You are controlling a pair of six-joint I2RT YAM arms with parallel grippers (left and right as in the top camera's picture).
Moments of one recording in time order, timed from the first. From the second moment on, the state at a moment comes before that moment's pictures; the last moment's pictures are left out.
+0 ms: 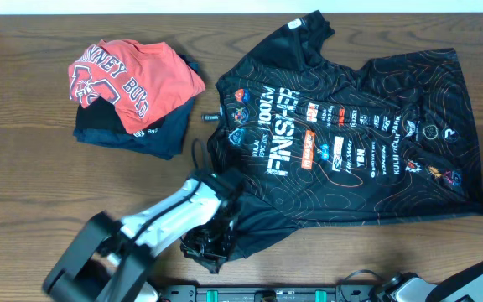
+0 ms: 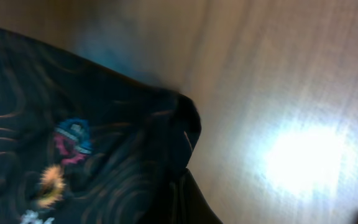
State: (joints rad) left arm -0.69 1.58 0.78 -1.17 0.38 -0.32; right arm -0.91 1.43 0.89 -0.70 -0.01 0.51
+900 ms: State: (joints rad) left arm -0.62 1.40 0.97 -0.81 -0.10 -0.24; right arm -0.90 1.43 0.89 -0.45 -0.28 0.49
